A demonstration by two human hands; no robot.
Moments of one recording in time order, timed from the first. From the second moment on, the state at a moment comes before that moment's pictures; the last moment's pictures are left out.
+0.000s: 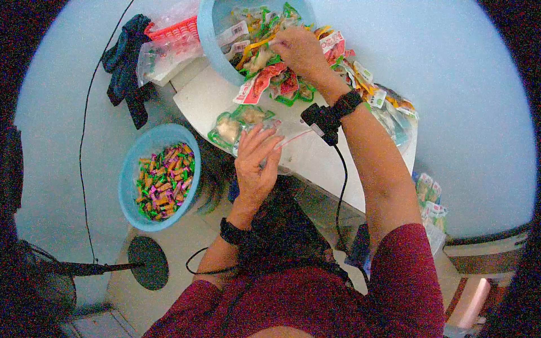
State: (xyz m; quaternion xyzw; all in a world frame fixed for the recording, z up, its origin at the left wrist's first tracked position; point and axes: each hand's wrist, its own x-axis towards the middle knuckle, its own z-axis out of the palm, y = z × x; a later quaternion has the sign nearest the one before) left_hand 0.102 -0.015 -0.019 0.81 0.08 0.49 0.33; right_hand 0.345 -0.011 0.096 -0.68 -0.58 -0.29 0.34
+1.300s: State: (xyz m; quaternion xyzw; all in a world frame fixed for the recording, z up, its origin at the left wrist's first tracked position) left_hand 0.101 -0.033 -0.007 0.79 0.08 0.52 0.31; right_hand 0.206 -0.174 0.014 -0.42 -0.10 0.42 0.80
